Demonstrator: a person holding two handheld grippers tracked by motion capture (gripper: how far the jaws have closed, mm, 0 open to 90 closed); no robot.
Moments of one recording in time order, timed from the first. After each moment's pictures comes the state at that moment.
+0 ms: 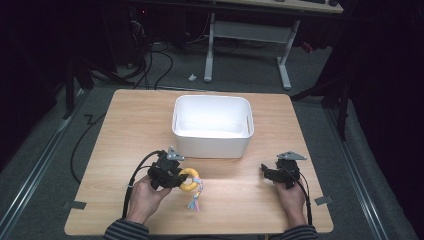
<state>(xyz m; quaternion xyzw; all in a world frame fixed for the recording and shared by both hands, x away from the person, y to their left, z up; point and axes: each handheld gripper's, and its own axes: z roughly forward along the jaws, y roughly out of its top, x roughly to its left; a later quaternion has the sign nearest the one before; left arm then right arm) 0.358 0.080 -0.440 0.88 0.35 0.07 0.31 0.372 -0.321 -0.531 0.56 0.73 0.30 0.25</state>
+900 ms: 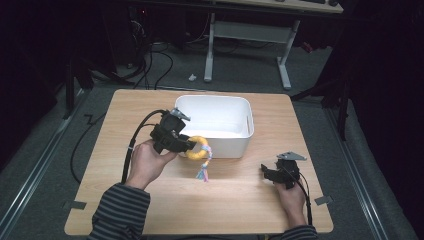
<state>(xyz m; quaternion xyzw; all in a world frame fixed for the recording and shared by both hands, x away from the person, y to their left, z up) 0.406 0.059 -0.337 0.88 0.33 0.07 0.33 0.371 -0.321 -0.531 0.56 0.73 0.30 0.24</state>
